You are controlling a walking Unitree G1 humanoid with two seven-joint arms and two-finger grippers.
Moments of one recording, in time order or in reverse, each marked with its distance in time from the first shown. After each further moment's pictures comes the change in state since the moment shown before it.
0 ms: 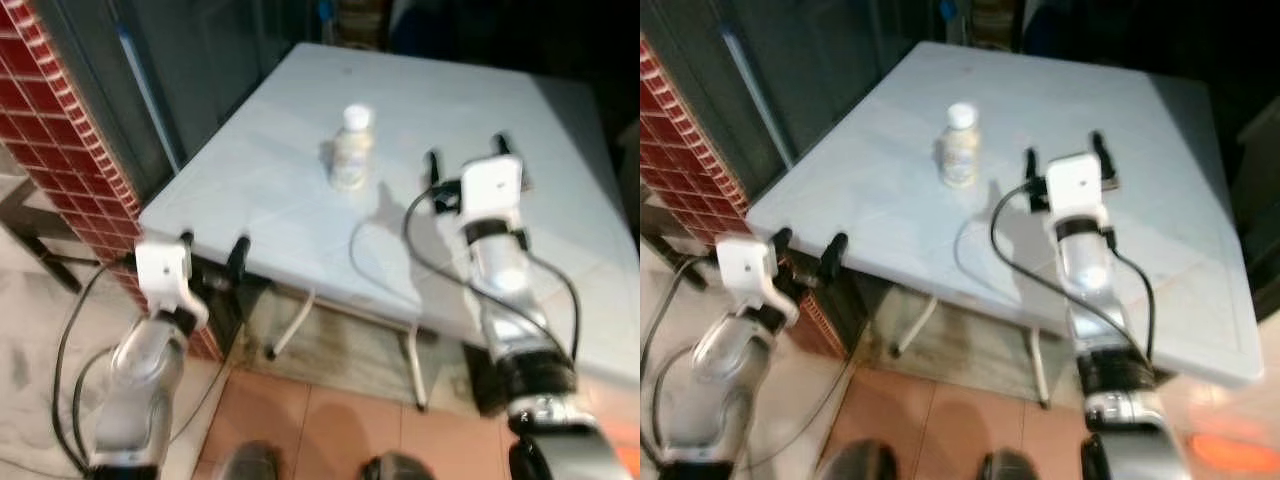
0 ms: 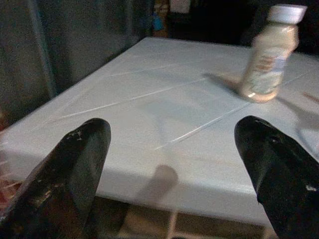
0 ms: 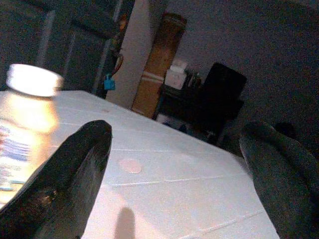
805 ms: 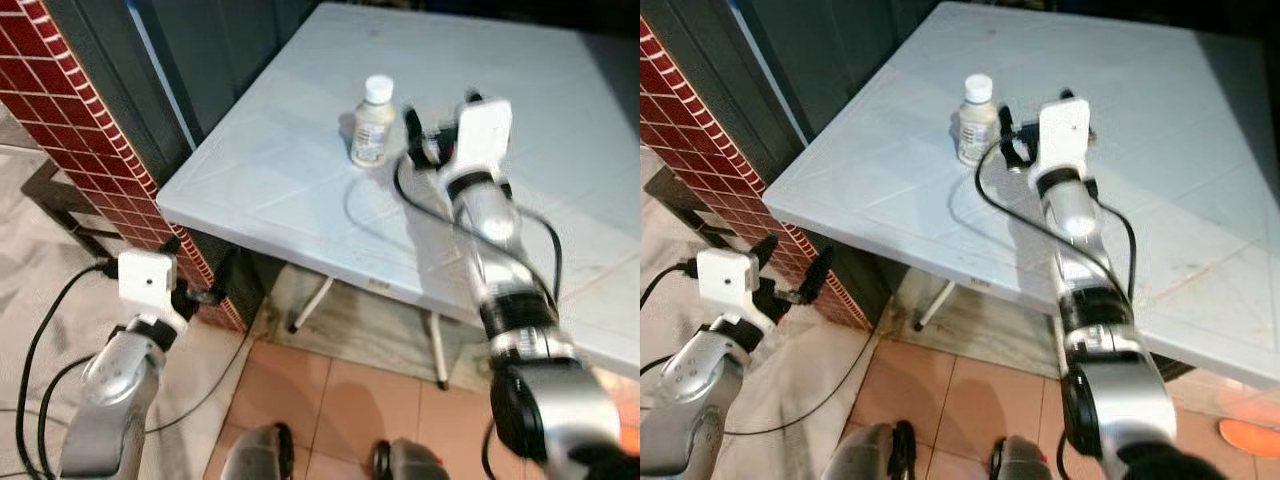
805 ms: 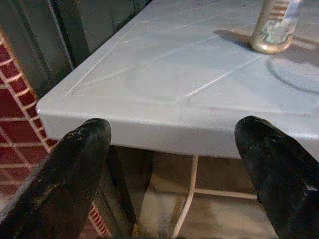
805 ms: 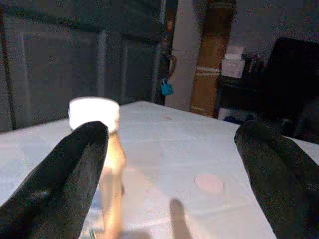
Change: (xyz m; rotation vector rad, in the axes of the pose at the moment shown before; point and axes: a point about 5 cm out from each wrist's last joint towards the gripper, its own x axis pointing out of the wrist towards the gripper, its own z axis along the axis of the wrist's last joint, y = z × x) left arm -0.026 0.006 0.003 0.048 0.062 -0.033; right arm 0.053 0.010 0.030 0.192 -0.050 0.140
